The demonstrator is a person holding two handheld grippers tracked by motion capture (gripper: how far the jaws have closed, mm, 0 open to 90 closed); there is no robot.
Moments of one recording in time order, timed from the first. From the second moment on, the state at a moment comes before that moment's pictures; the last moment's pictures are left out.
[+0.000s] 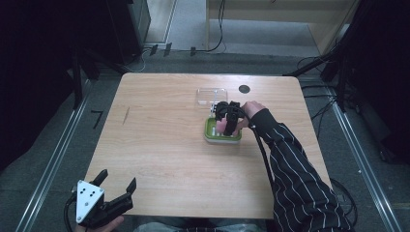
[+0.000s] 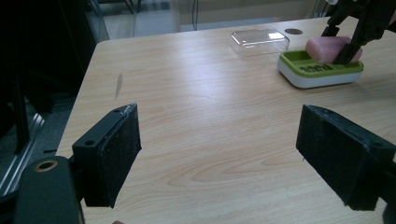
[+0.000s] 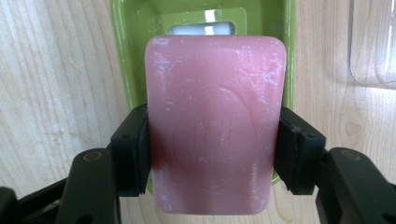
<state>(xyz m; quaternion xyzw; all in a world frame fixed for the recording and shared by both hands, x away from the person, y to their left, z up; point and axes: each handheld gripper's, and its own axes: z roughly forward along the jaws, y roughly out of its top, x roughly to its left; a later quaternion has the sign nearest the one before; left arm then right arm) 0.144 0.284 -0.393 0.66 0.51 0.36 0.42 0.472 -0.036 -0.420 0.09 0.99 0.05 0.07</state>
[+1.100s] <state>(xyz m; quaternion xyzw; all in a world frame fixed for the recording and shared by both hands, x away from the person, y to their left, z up) 0.133 0.291 -0.392 0.65 0.53 0.37 0.41 0.484 -0.027 -0.441 0.07 1.00 0.04 0.05</state>
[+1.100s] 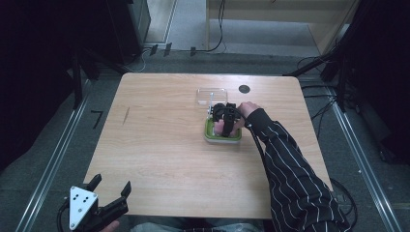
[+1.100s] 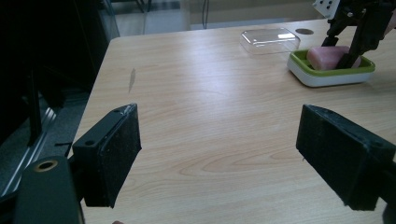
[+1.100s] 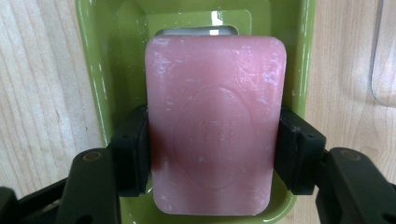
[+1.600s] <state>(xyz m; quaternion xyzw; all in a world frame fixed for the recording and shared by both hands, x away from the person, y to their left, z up) 0.131 0.292 -0.392 0.65 0.53 0.37 0.41 0.485 -0.023 -0.445 0.07 1.00 0.04 0.05</state>
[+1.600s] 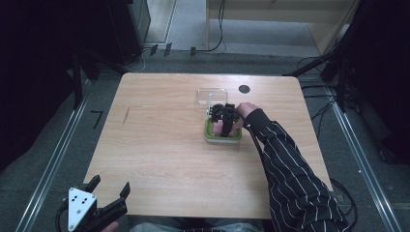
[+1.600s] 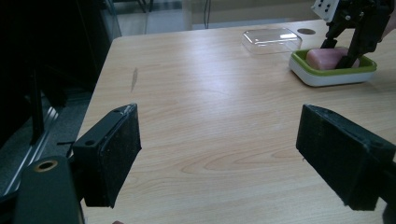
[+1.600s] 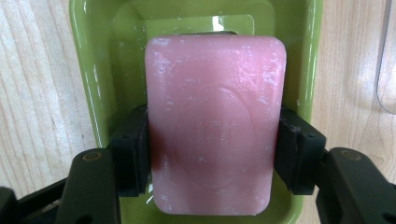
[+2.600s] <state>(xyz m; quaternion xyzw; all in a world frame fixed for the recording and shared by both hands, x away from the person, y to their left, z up) 0.148 0.280 -0.392 0.66 0.51 0.36 0.42 0.464 -0.040 -0.418 0.17 0.98 0.08 0.06</state>
